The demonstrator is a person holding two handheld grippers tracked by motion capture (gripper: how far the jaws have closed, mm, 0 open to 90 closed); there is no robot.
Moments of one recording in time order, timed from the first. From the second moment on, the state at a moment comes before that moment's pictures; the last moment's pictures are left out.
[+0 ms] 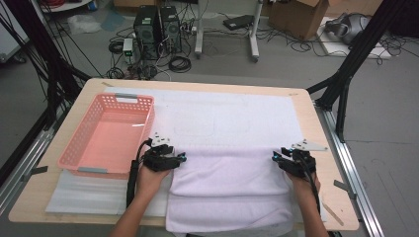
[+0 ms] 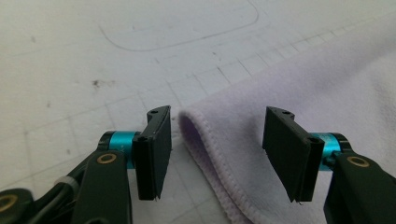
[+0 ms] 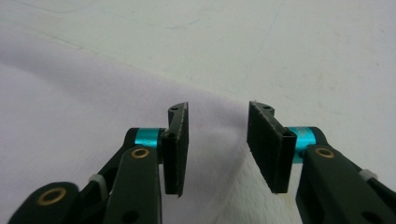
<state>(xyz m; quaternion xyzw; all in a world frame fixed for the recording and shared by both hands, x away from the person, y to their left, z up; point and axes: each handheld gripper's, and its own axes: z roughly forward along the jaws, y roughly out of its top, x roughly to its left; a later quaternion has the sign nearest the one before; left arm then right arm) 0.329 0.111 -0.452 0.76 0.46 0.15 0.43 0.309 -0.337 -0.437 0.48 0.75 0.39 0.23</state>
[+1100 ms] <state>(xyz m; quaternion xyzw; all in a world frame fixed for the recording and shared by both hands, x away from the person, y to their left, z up) 0.415 0.112 -0.400 0.70 0.50 0.18 0.48 0.360 -0.355 -0.406 0.49 0.73 0.43 0.20</state>
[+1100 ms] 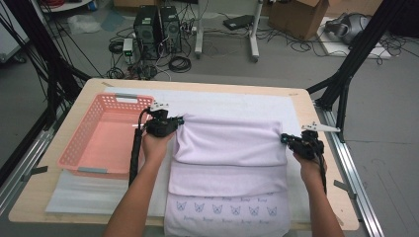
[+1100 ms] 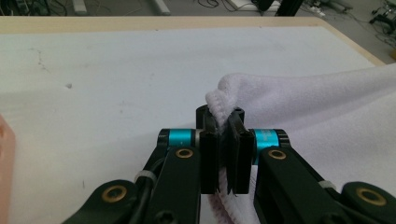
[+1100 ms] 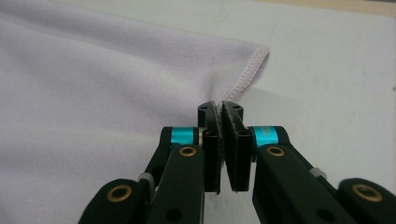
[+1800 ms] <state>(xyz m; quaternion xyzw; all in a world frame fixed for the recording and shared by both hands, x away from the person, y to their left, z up) 0.472 0.105 -0.395 0.71 0.49 0.17 0.48 0.436 -0.348 -0.403 0.55 0.69 0.42 0.21</state>
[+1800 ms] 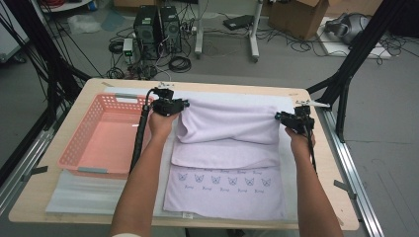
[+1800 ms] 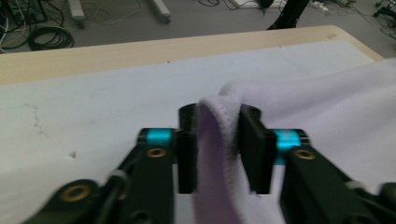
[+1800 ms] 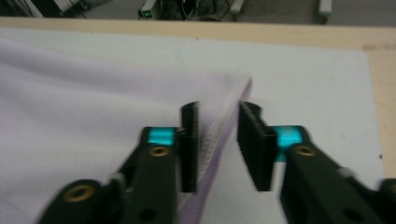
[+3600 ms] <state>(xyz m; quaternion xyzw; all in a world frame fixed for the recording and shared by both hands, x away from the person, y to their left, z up) 0.303 0.120 -0.449 0.77 0.45 0.17 0.42 0.298 -0.330 -0.441 0.48 0.77 0.39 0.16</state>
